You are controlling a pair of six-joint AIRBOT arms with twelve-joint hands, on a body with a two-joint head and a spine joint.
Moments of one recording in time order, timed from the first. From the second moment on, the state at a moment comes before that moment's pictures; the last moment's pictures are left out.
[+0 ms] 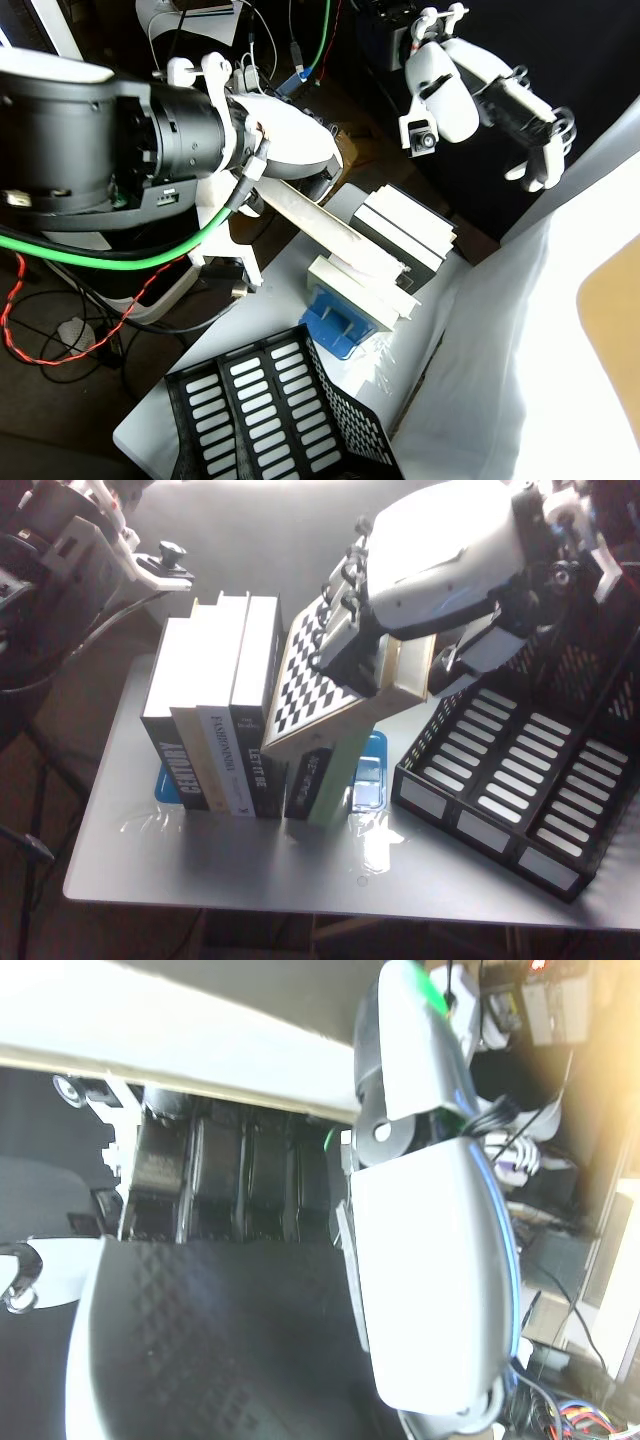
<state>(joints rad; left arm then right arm) 0.37 -1.21 1.70 -0.05 -0.85 0.24 -0.02 -1.26 1.42 -2.02 0.77 0.66</state>
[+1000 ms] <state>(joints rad) 0.37 -1.17 1.66 -0.08 -0.84 0.29 0.14 -1.08 1.35 -2.16 0.78 0.79</state>
